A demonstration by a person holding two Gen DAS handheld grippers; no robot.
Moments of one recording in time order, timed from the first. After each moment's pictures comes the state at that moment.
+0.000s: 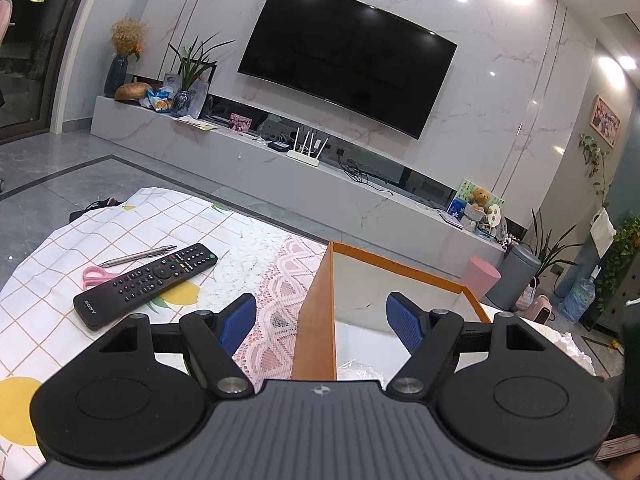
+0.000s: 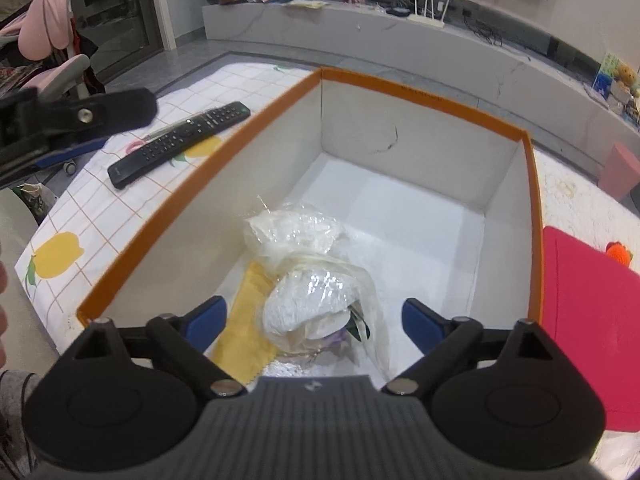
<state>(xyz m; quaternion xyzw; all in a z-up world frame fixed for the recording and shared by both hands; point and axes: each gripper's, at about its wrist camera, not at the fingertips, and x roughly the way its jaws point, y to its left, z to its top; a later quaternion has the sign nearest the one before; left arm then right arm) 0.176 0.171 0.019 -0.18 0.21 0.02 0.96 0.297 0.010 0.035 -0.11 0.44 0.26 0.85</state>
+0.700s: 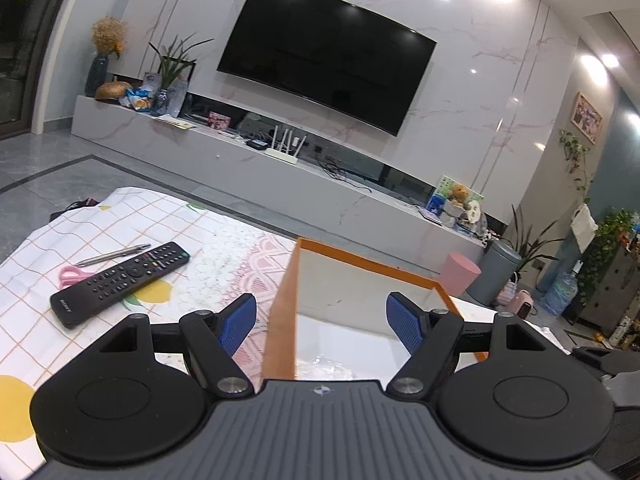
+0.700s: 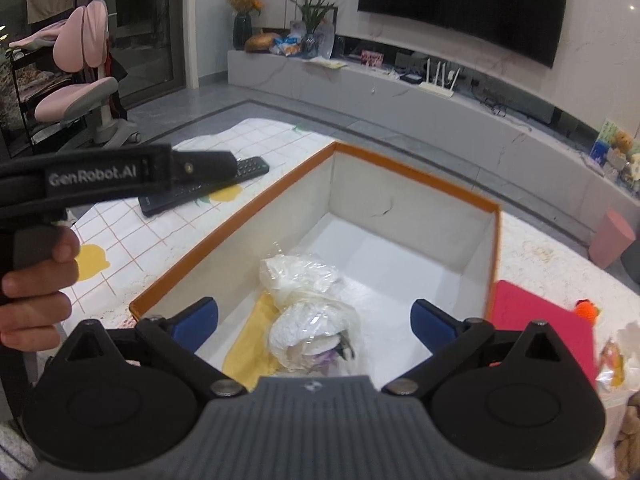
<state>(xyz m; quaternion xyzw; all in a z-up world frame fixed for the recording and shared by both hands) 0.176 0.153 0.025 -0.18 0.20 -0.02 0.96 0.256 -0.017 0.081 -0.13 0.34 0.29 0.88</state>
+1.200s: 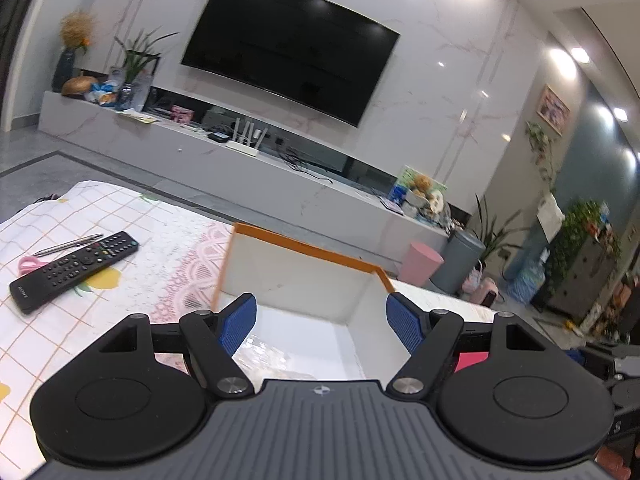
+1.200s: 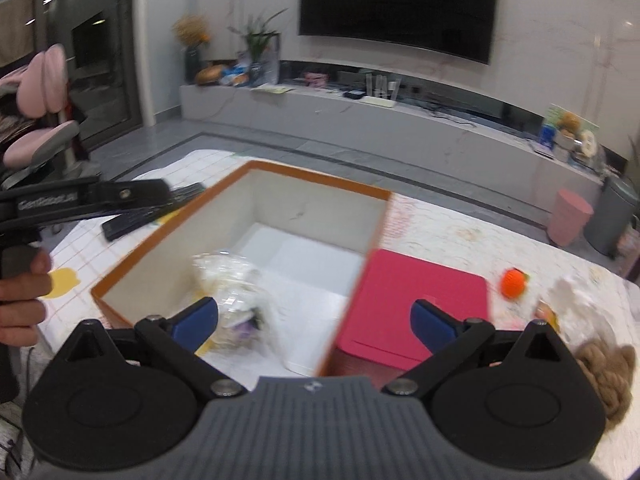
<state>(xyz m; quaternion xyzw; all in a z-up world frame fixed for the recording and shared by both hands) 0.168 0.113 0.032 -0.18 0.20 -0.07 0.96 0.236 -0.120 0.100 -0.08 0.32 0.22 0.92</state>
